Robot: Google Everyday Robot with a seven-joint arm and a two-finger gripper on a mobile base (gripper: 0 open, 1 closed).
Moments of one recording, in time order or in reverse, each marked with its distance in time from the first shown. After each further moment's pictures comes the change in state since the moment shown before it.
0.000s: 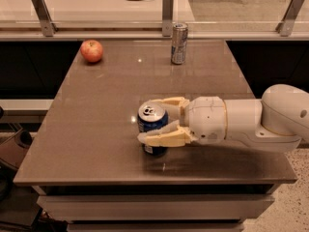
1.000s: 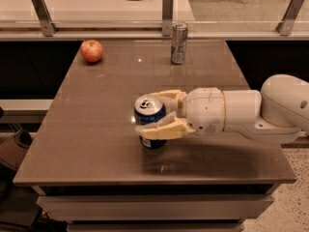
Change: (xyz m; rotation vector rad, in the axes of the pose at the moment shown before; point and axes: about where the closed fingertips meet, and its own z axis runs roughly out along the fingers) arm -0.018 -0.007 0.004 0.002 0.001 -0.022
